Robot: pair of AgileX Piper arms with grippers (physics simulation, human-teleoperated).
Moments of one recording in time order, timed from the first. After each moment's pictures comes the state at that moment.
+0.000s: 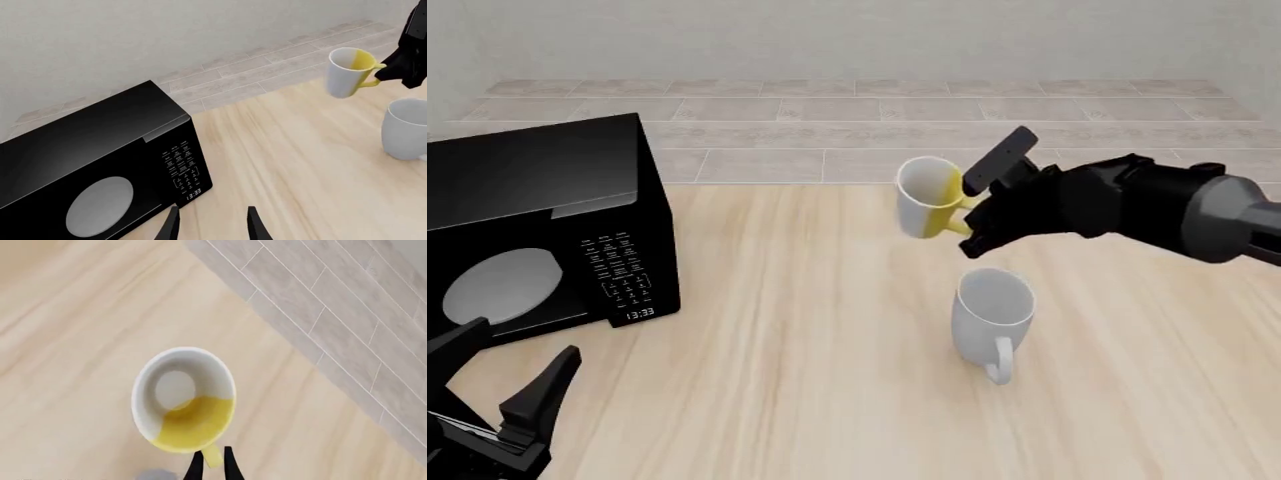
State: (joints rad) left arm -0.20 0.20 -0.20 0.20 0.20; right arm 0.31 1.64 -1.13 0.31 -0.48
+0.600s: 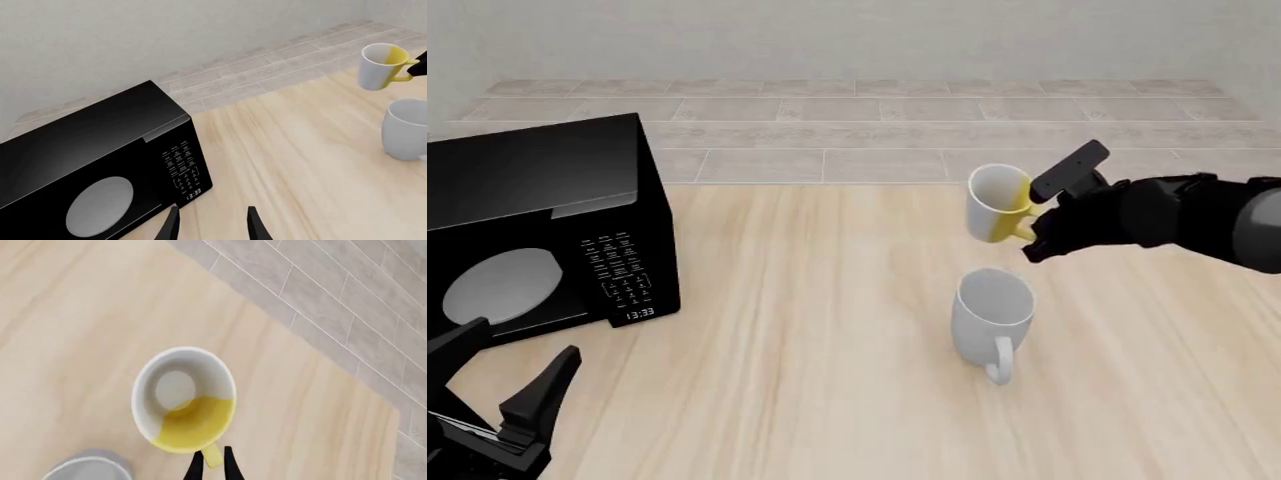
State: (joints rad) left arm -0.20 0.20 -0.20 0.20 0.20; right arm 0.10 1.64 -1.04 0.25 -0.52
